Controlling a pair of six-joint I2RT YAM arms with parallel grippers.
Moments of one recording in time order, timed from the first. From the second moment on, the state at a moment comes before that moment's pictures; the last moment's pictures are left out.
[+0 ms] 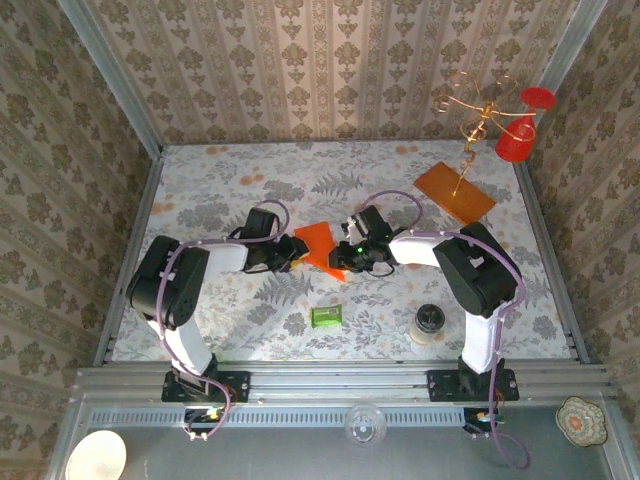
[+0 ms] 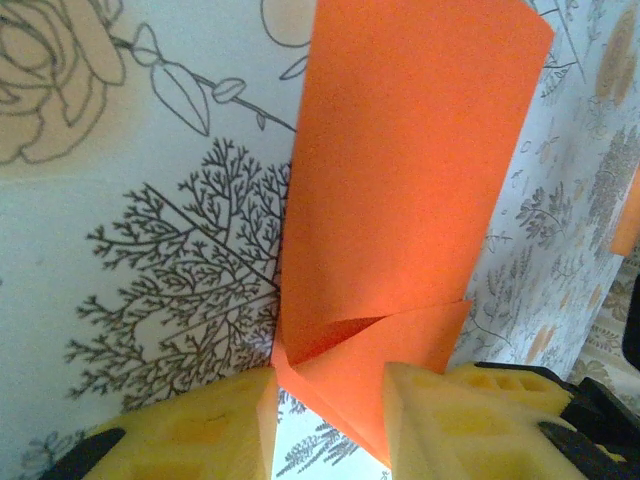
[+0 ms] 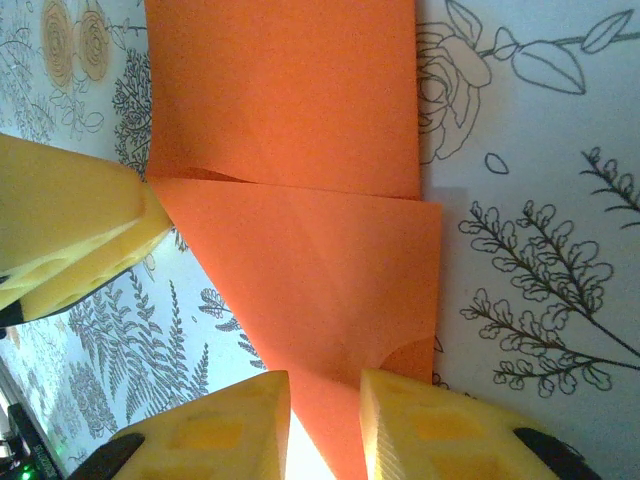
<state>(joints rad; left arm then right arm) -0.44 1.76 0.81 0.04 0.51 -1.02 0.54 1.91 1.03 -0.09 -0.47 0.63</state>
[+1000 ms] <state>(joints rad) -0.42 1.87 0.91 0.11 0.70 -0.94 0.53 1.92 1.03 -0.09 -0.48 0.63</state>
